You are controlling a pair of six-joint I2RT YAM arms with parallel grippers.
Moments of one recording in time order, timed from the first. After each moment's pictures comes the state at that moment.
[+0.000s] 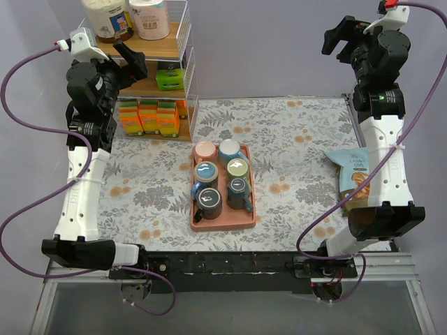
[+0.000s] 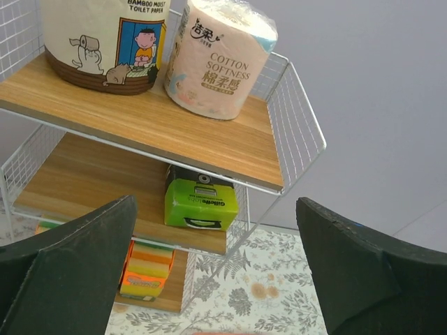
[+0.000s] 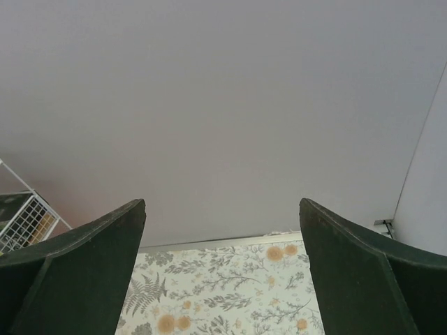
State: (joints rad) left arm -0.08 1.33 1.70 -0.24 -0.05 -0.38; right arm 0.05 1.55 1.96 -0.27 -0.01 0.23
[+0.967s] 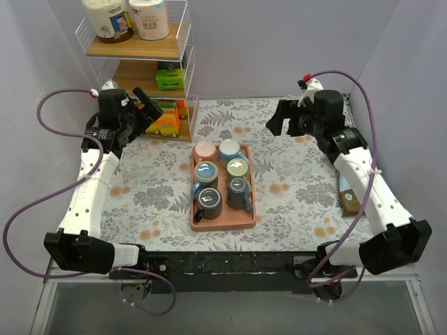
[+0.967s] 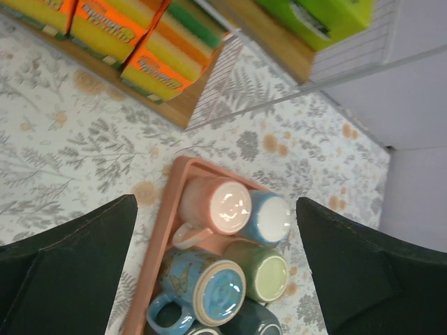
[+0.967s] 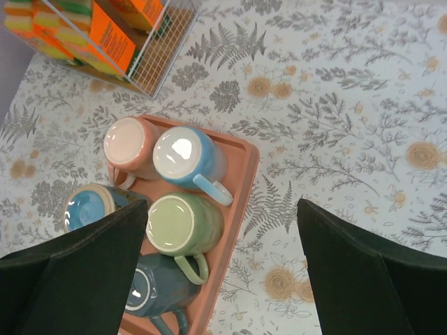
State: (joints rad) left arm -0.10 1.27 1.44 -0.63 -0.02 -0.73; right arm 0.32 1.33 1.36 -0.48 -0.23 0.27
